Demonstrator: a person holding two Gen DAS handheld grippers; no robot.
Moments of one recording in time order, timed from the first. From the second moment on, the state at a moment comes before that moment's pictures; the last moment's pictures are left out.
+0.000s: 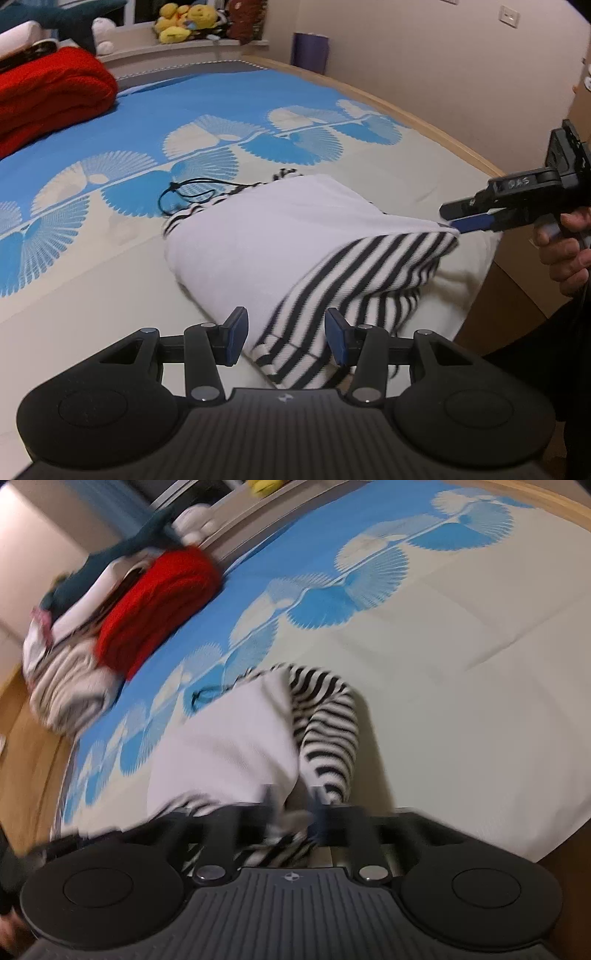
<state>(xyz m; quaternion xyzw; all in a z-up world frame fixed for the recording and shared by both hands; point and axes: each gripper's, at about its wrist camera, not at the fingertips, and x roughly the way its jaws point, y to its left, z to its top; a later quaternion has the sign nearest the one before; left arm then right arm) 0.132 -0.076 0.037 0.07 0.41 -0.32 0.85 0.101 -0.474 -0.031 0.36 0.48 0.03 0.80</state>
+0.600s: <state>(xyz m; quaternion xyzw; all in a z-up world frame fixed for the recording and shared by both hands) 0.129 -0.089 0.036 0.06 0.41 -0.35 0.84 0.080 -0.481 0.004 0.36 0.43 0.13 0.82</state>
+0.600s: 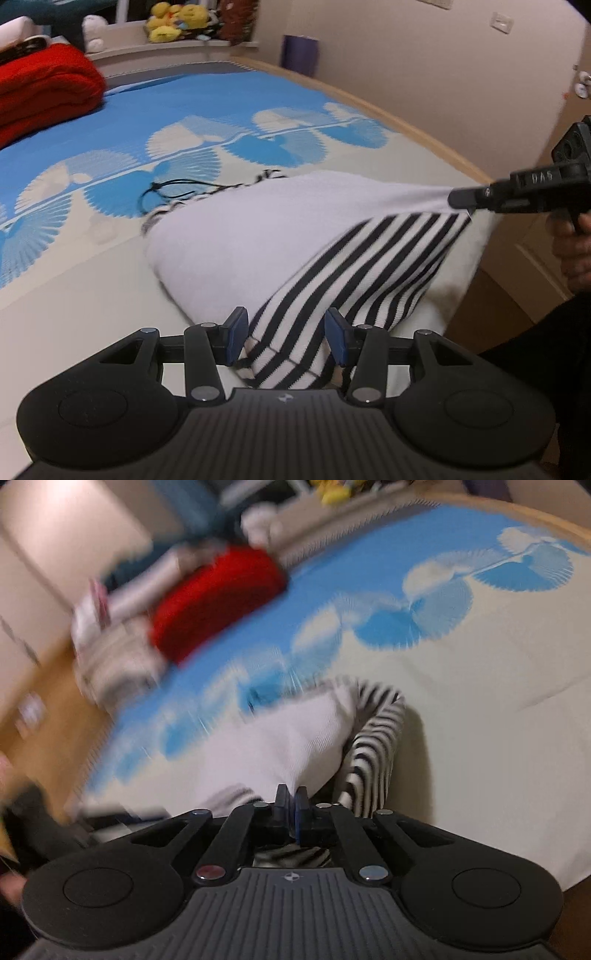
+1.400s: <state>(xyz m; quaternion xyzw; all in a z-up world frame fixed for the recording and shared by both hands) 0.174 -0.066 -0.002 -0.02 0.51 -0.29 0.81 0.079 -0.435 0.013 0.15 0.40 0.04 0.90</state>
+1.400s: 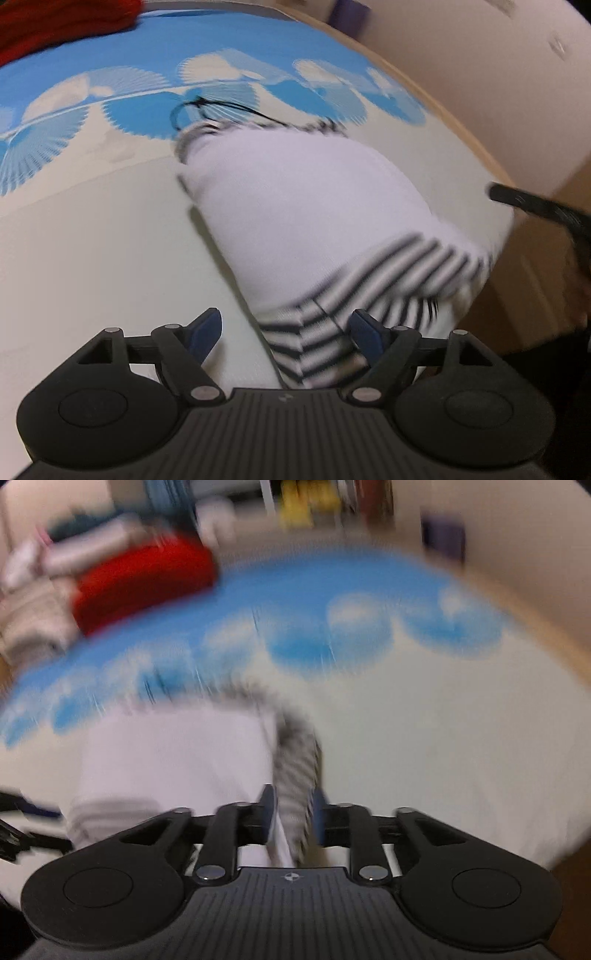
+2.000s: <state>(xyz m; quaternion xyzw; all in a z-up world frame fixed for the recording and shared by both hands) 0.281 -0.051 -0.053 -0.28 0.54 -0.27 0.75 0.113 -0.352 -0.063 -0.01 0.59 0.18 0.79</state>
